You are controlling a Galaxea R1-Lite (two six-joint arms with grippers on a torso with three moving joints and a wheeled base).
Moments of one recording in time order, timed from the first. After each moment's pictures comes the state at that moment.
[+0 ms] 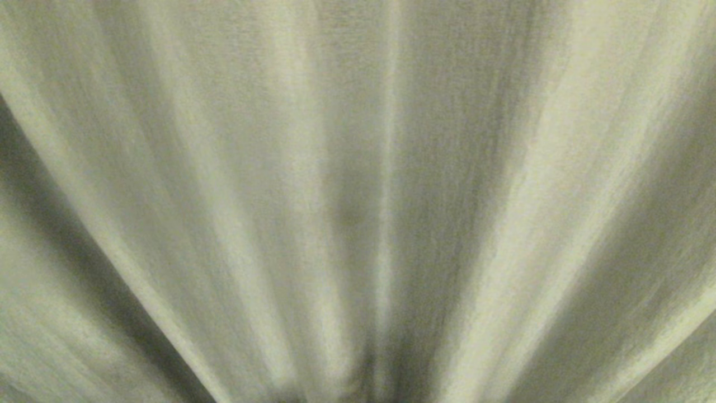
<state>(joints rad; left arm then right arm) 0.00 0.00 -0.06 0.15 -0.02 0.04 0.00 0.00 0.00 0.00 0.00 0.00</state>
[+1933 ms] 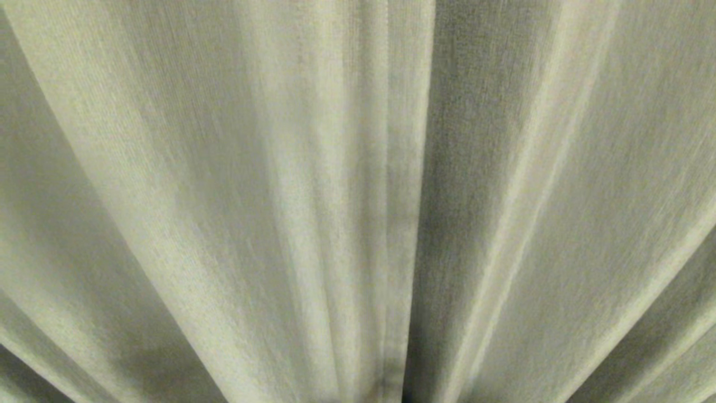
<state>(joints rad) 0.00 0.00 -0.06 0.15 -0.02 0.08 0.00 0.00 0.00 0.00 0.00 0.00</state>
